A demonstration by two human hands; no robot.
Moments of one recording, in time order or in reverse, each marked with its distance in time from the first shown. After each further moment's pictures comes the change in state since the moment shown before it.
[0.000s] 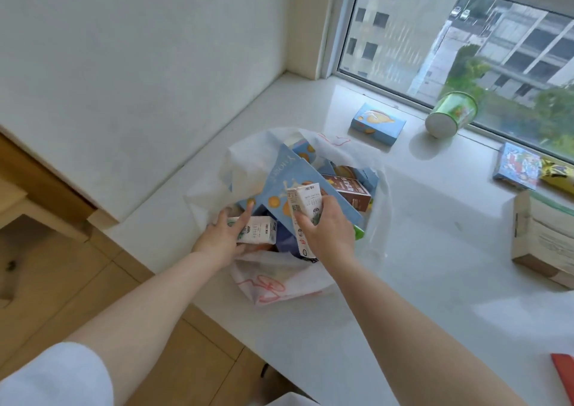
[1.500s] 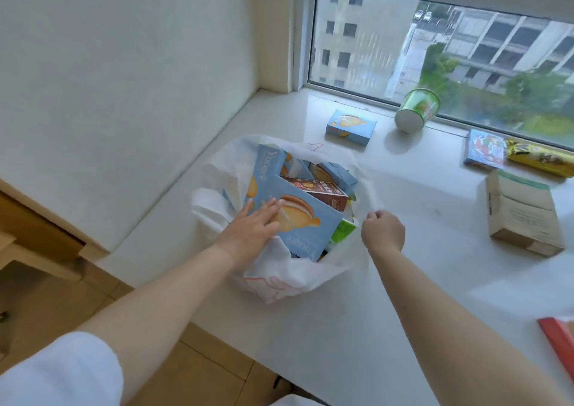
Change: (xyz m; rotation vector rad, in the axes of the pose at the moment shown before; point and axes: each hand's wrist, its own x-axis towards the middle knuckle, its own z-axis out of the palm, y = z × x) left_hand -0.001 0.067 -0.036 0.333 0.374 0.686; right_hand 0.004 0.079 -0.067 0.164 0.210 0.528
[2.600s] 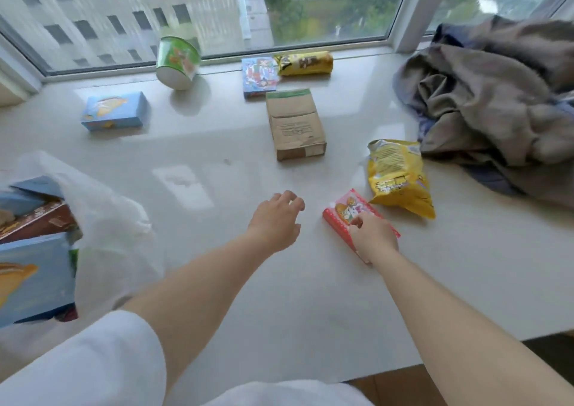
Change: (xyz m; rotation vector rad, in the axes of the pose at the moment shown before) left_hand 0.243 0.443 0.023 -0.219 -0.388 0.285; right_hand 0.074 0.371 -0.249 -0.182 -0.018 0.314
